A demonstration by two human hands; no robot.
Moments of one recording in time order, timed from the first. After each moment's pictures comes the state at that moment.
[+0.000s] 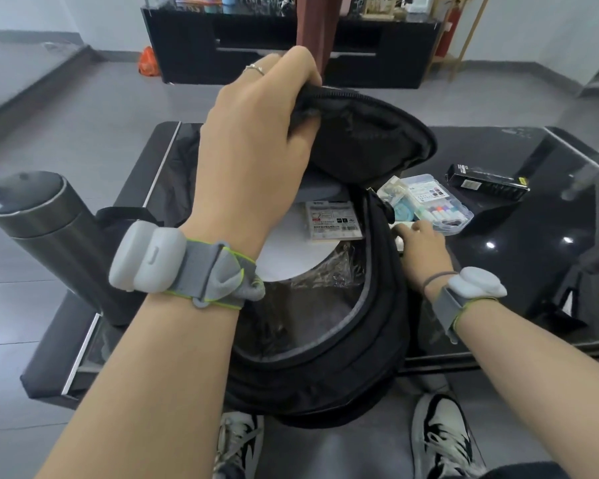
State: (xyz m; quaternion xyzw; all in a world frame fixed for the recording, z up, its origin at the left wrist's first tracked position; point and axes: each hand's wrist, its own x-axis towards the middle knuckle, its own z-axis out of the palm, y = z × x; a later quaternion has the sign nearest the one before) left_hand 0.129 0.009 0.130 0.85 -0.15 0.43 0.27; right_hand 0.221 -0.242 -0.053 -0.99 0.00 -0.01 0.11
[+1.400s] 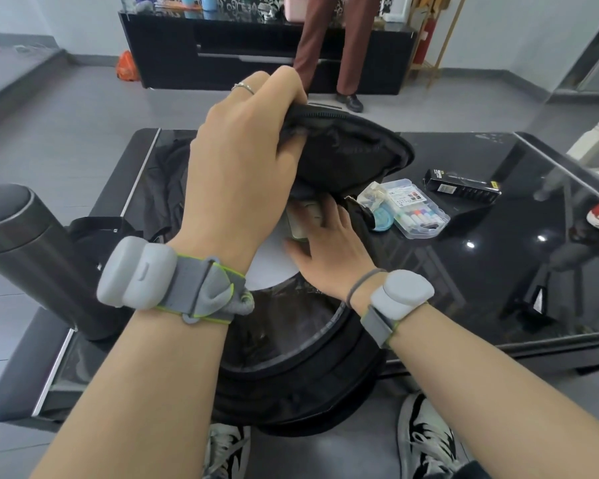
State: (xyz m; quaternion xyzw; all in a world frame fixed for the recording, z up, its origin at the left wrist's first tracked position) left_hand 0.129 -0.002 0.128 0.86 -0.15 0.41 0.27; right_hand 0.184 -0.137 -0.006 -0.96 -0.20 -0.12 0.16
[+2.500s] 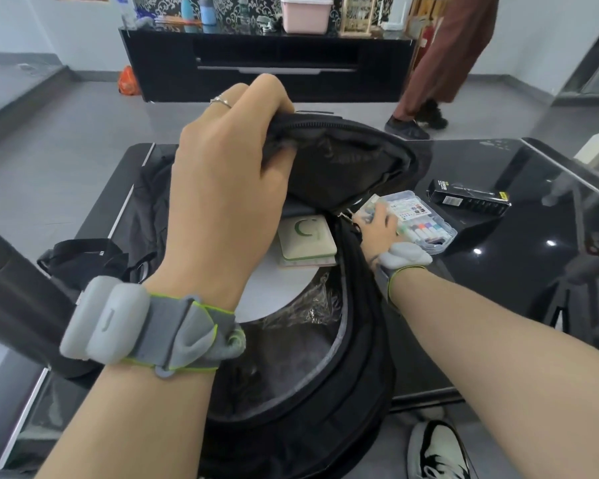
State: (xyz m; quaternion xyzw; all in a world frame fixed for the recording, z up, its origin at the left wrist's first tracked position) left_hand 0.143 -0.010 0.127 0.85 -0.13 0.42 0.29; right_hand 0.283 -0.207 -0.038 -0.99 0.01 0.01 0.15
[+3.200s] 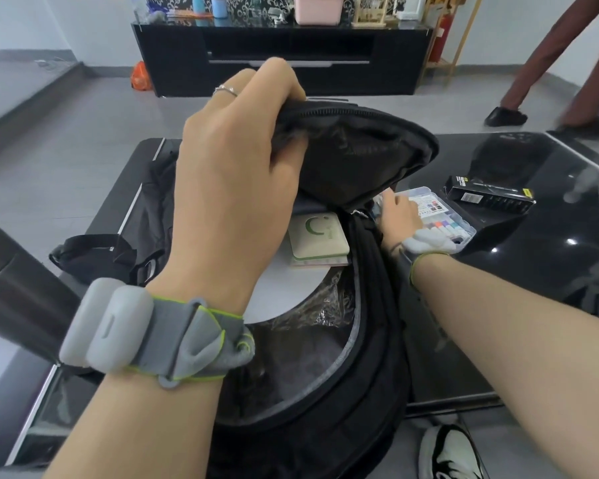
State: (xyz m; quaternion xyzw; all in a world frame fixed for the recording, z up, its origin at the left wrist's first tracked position) left_hand 0.145 -0.011 0.127 0.85 -0.11 0.42 0.28; right_hand 0.341 -0.224 -0.060 -0.99 0.02 -0.08 0.11
